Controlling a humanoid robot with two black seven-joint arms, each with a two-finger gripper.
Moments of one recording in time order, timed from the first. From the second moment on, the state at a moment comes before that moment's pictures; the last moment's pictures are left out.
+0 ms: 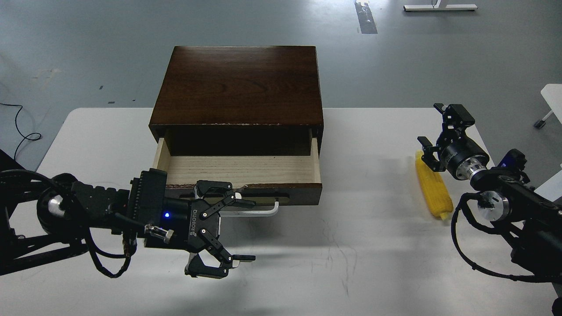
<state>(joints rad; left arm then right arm) -1.04 0.87 0.09 -1.73 2.18 0.28 -0.46 0.63 -0.41 0.60 0.67 -0.25 0.18 0.33</state>
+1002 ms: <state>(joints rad) -1.08 0.86 -0.40 -1.31 0.58 0.04 -0.49 0.65 -0.42 0.58 0.69 -0.25 0.19 0.33</state>
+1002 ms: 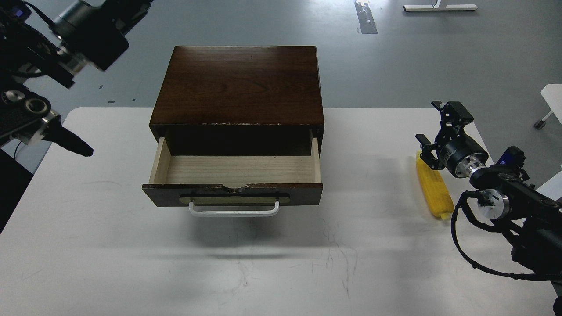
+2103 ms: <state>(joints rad) -0.93 0.59 -0.42 -0.51 0.13 -0.46 -0.19 0.89 -0.76 -0.01 0.85 -1.27 -0.07 0.37</state>
